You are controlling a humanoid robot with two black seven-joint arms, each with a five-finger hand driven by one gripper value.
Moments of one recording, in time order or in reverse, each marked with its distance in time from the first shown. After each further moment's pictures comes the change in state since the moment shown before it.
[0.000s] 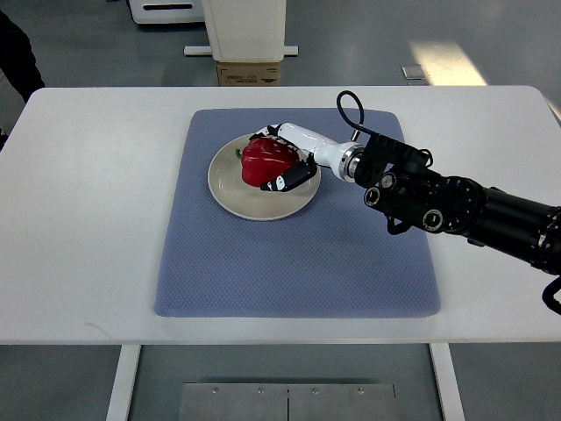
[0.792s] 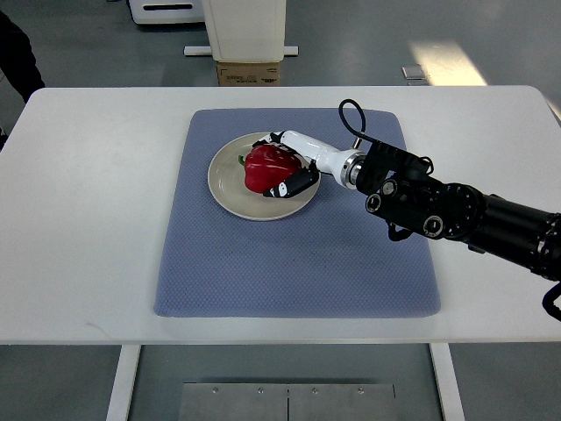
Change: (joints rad) left arm 0.000 0.000 0.000 0.000 0.000 0.000 0.000; right arm -0.024 0.000 0.000 -0.003 0.000 -0.002 0.002
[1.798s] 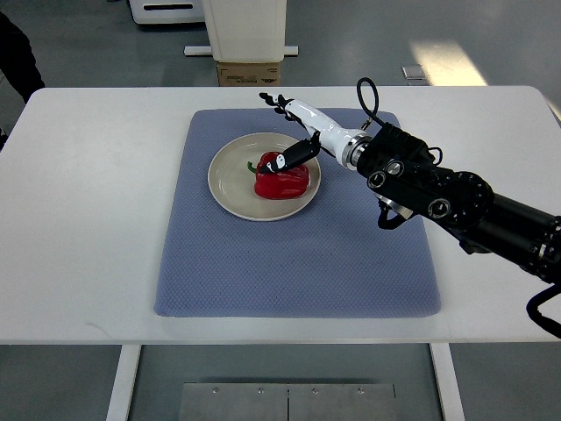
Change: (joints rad) left arm 0.000 0.000 0.000 0.000 0.000 0.000 0.000; right arm -0.058 -0.001 0.272 -0.004 0.040 0.001 -0.012
